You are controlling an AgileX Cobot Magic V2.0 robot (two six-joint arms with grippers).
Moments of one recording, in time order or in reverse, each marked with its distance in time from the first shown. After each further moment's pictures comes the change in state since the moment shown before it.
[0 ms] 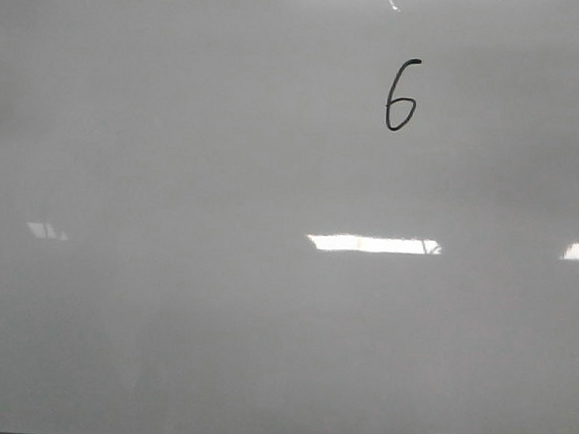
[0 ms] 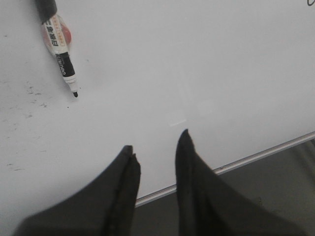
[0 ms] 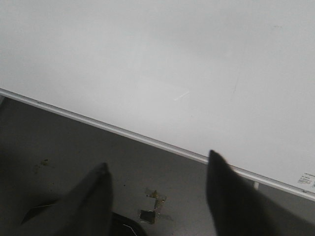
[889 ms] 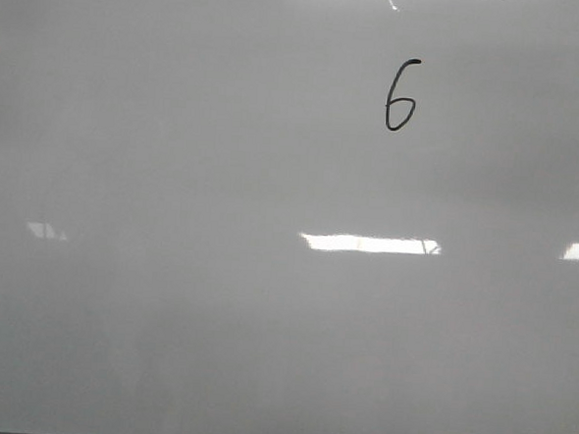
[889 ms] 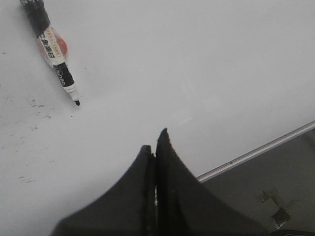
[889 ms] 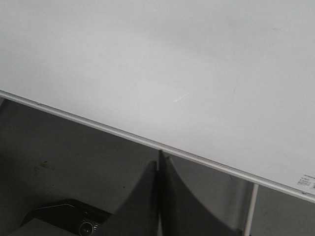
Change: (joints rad) left arm -0.002 0.000 0.000 -0.005 0.000 0.099; right arm 0.000 0.000 0.000 -0.002 -0.006 0.000
